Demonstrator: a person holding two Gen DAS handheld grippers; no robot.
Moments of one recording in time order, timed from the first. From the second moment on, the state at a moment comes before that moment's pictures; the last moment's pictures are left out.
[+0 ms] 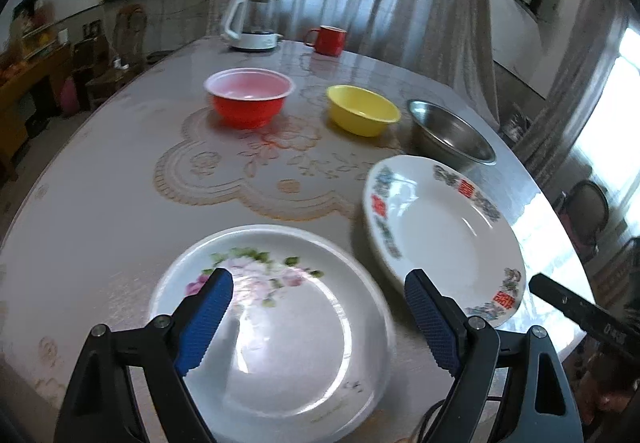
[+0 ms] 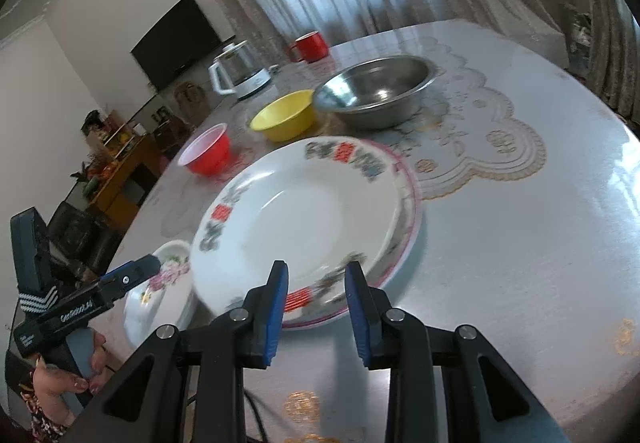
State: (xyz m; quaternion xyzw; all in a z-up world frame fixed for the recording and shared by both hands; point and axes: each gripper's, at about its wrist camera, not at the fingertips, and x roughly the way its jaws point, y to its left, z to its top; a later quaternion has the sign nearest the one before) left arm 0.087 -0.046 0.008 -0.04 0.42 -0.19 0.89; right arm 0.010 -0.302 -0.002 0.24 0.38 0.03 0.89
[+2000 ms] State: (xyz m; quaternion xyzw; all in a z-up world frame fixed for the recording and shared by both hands) left arm 0.102 0.040 -0.041 -0.02 0.43 -0.17 0.88; right arm 0.082 -0.130 -0.034 0.12 0.46 0.19 0.86
